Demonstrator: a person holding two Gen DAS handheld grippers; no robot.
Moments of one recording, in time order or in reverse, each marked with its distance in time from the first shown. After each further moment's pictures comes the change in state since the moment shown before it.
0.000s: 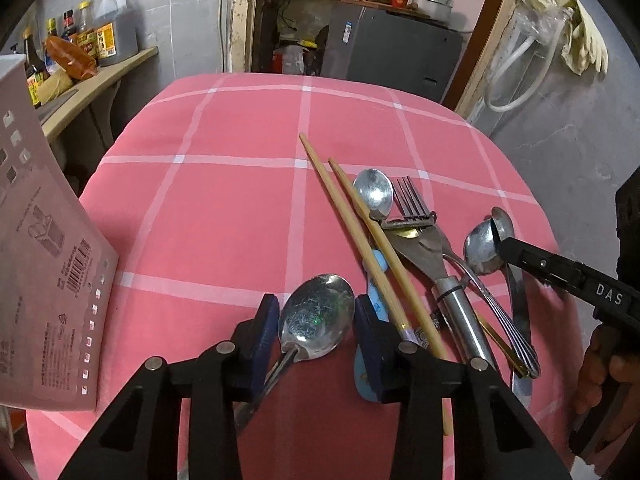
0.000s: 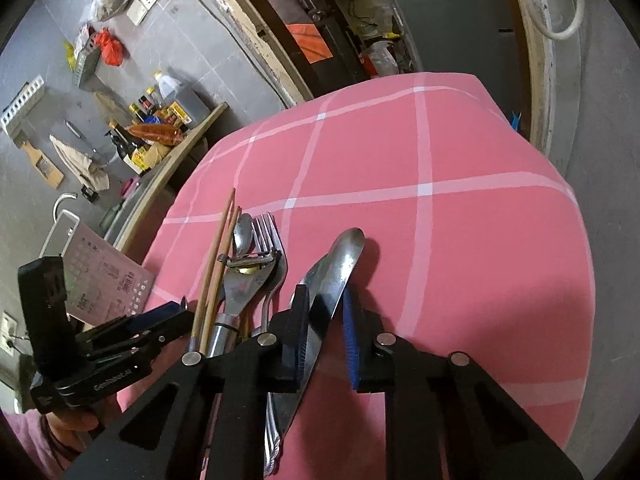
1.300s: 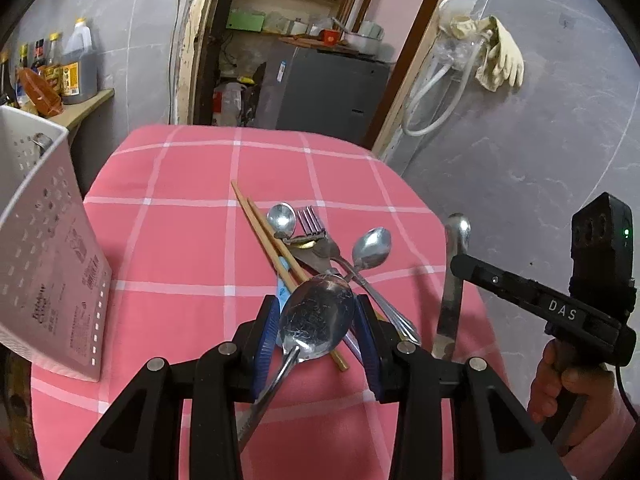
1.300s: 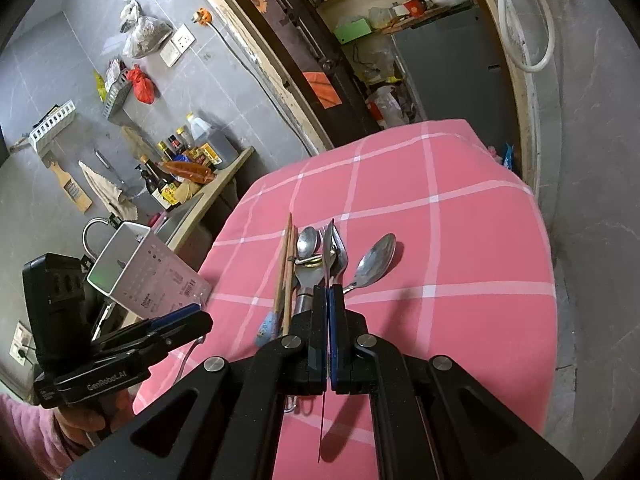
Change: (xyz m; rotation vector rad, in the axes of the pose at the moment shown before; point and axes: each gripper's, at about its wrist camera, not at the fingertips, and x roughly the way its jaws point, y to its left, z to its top) left arm -0.086 -0.010 -0.018 0.088 -0.137 -0.231; right arm -0.084 0.036 -0.041 0.012 -0.189 0.025
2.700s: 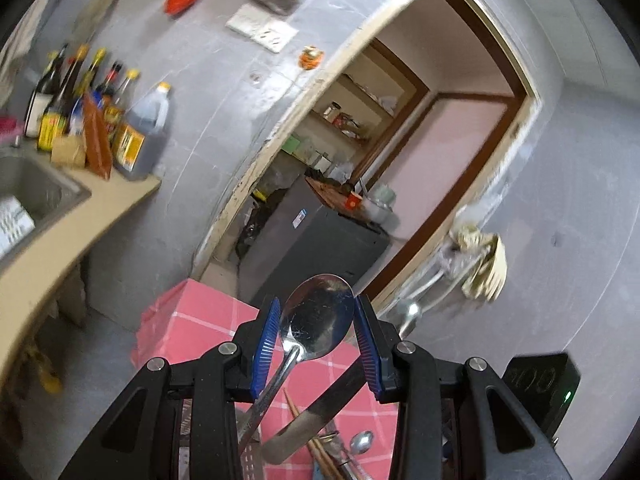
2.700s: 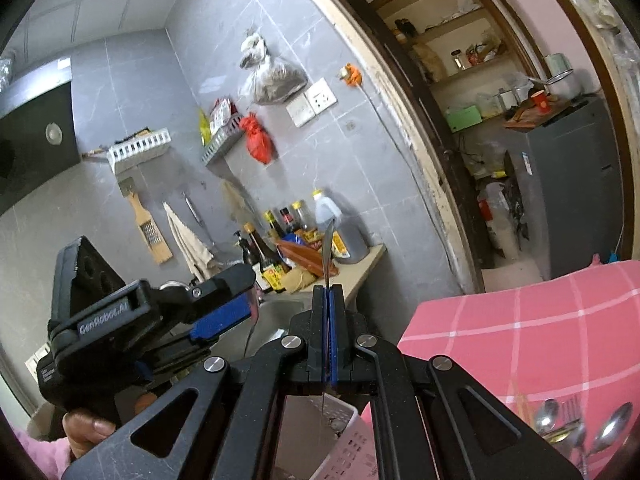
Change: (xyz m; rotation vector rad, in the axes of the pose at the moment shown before) left arm -0.126 0.174 0.126 -0.334 -0.451 -0.187; right arm 0.065 0.239 0.084 -0.164 -0.308 0.269
